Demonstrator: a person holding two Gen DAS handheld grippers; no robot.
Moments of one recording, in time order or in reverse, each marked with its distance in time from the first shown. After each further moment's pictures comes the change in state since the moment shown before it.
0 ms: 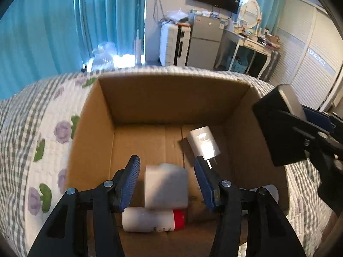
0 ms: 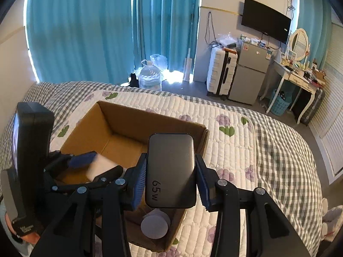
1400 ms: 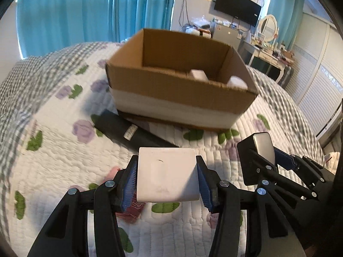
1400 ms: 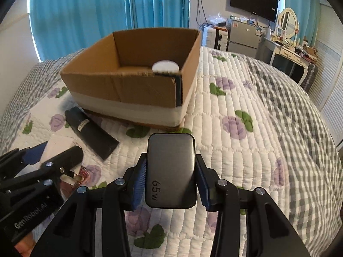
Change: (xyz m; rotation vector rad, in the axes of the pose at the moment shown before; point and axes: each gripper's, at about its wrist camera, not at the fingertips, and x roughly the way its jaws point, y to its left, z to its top) left arm -0.093 -0.024 -0.160 -0.175 -0.033 0.083; right arm -0.042 0.019 -0.176 0.066 0.060 -0.017
